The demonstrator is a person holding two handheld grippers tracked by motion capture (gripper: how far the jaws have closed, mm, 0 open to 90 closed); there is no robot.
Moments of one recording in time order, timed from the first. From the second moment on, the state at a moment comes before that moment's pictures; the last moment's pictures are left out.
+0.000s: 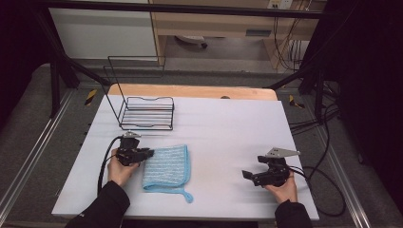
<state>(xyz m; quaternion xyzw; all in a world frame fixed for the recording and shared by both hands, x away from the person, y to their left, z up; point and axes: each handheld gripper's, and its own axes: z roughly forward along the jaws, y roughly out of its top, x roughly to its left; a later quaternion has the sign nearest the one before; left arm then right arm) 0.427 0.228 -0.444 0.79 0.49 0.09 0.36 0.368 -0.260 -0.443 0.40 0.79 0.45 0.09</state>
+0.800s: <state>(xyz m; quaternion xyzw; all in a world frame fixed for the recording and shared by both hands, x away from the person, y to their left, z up) 0.423 0.221 -0.445 0.80 0.47 0.12 0.35 0.381 -0.194 -0.426 0.39 0.79 0.46 0.09</state>
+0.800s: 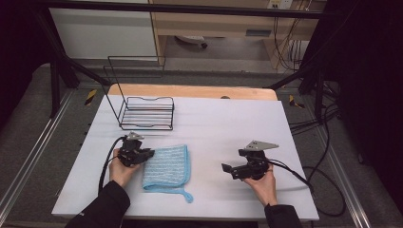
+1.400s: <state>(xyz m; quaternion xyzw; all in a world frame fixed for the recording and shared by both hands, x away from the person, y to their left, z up) 0.423 0.220 -0.444 0.81 0.46 0.13 0.34 0.417 -0.111 -0.422 0.38 0.80 0.46 0.06</state>
